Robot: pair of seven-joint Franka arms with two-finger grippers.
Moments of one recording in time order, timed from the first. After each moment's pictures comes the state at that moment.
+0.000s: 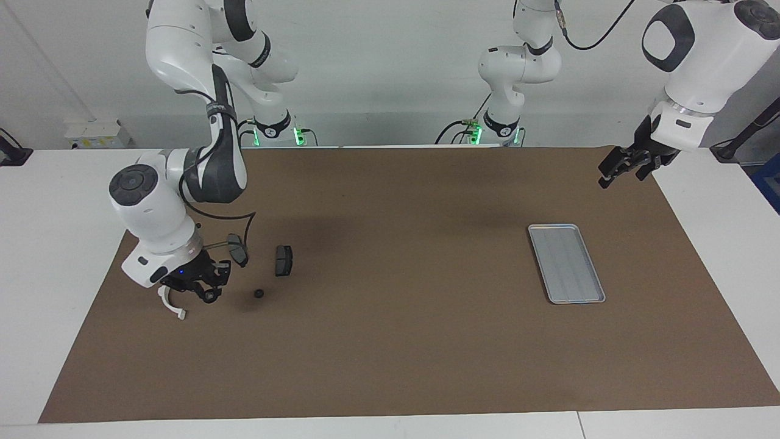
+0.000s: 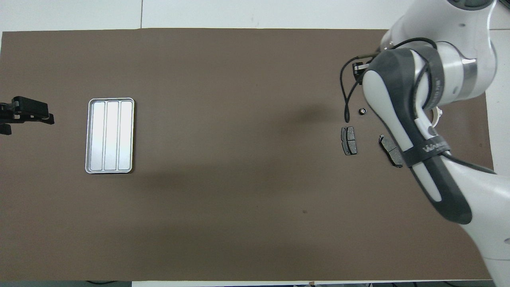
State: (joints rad) left arm -0.11 0.00 0.14 -1.66 -0.03 1.66 -0.12; right arm 0.16 0.50 0.07 -1.23 -0.07 1.73 0.20
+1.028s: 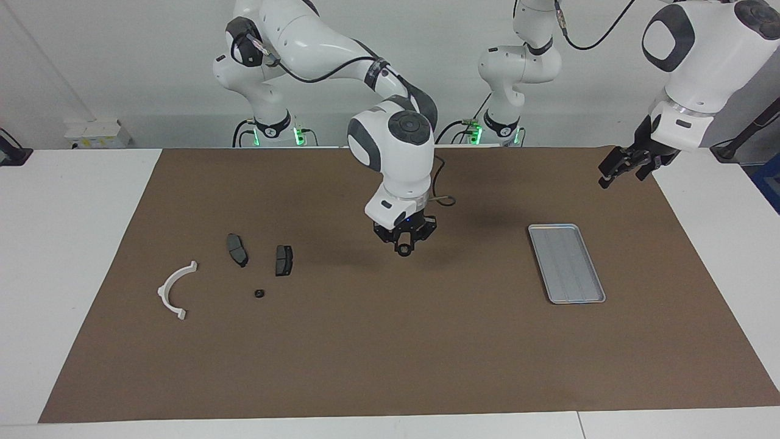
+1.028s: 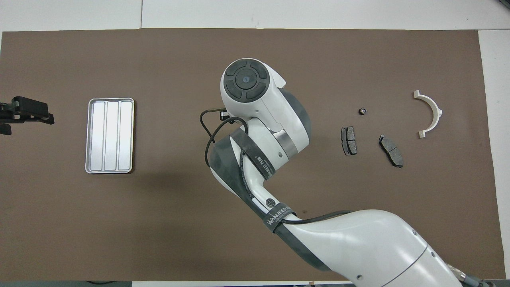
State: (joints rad) left arm -0.11 0.00 0.14 -1.66 -0.03 1.66 -0.12; right arm 0.55 0.61 0.07 -1.29 -0.06 1.96 0.60
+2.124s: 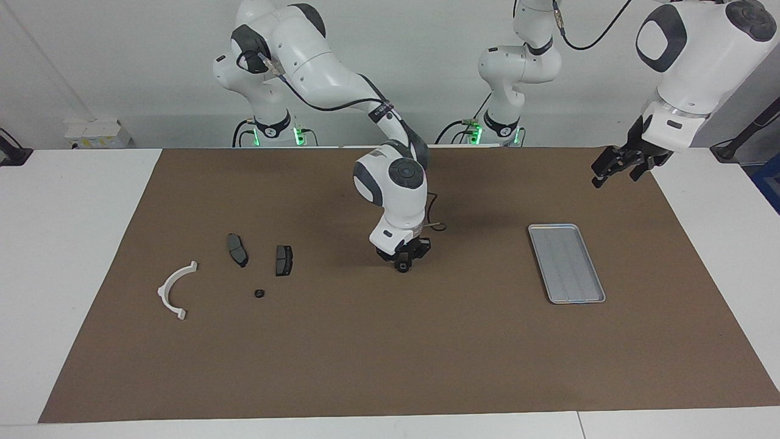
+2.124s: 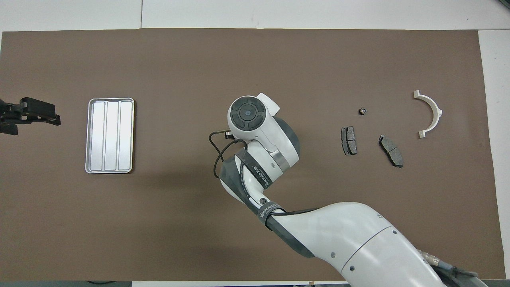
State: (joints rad) left arm -0.11 0.00 0.13 -1.66 -0.03 1.65 -0.12; right arm 0.56 0.65 0.07 -1.52 -0.06 2.20 0.60
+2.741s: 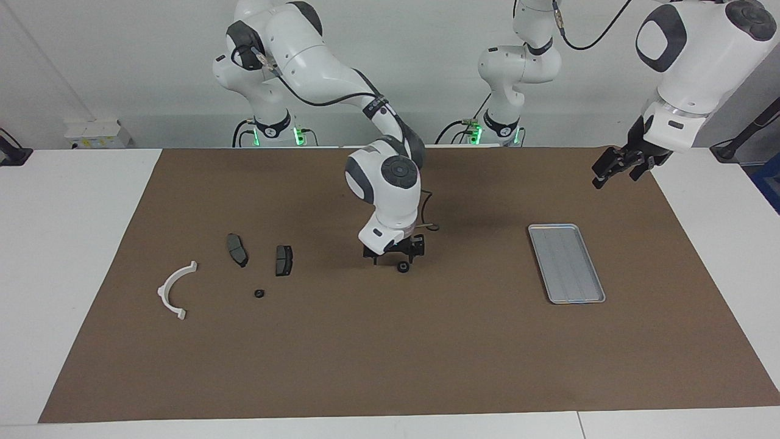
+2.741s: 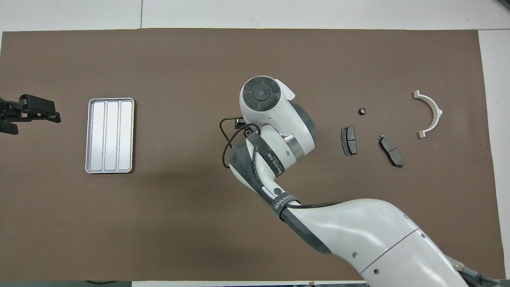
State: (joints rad) left arm -0.12 0.00 0.12 -1.66 -0.03 1.67 -0.21; right arm 0.48 0.59 0.05 -1.43 -0.06 2.03 0.55
